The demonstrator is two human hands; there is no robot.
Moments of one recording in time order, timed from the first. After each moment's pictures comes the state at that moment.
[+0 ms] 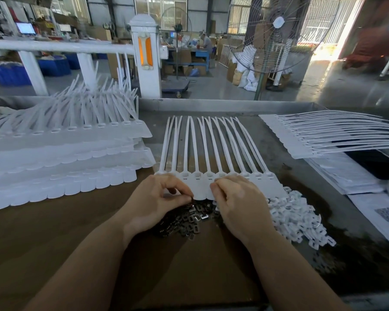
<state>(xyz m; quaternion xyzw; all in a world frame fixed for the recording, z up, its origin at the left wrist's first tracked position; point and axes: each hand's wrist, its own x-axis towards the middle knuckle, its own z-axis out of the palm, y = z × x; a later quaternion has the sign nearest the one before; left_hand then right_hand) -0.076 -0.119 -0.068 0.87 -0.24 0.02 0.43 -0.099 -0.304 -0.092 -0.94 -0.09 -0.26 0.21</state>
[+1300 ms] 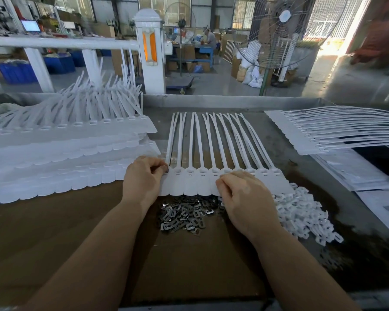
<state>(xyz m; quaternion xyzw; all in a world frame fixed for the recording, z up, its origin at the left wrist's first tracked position) -0.032 -0.111 -0.092 0.89 0.01 0.17 0.41 -0.101 -0.303 -0.090 -0.94 -0.09 -0.25 0.20</state>
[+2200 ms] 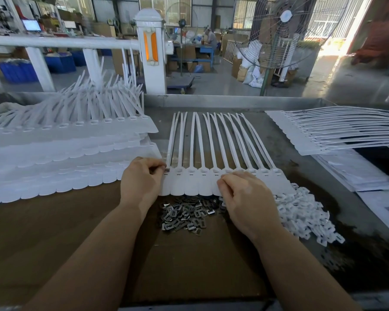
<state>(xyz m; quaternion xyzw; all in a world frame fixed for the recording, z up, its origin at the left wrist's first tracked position) -0.040 -0.110 -0.088 0.89 0.02 0.19 0.41 -0.100 -0.303 -0.091 -0.94 -0.09 -0.27 0.20</state>
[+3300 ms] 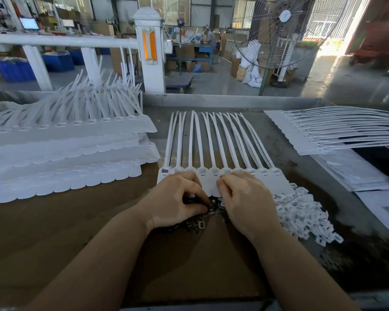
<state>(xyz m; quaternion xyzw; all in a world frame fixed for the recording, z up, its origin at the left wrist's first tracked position) -0.067 -0.131 -0.076 0.88 -0.34 -0.01 0.33 -0.100 -0.303 -0.091 -0.94 -0.09 -0.27 0.21</state>
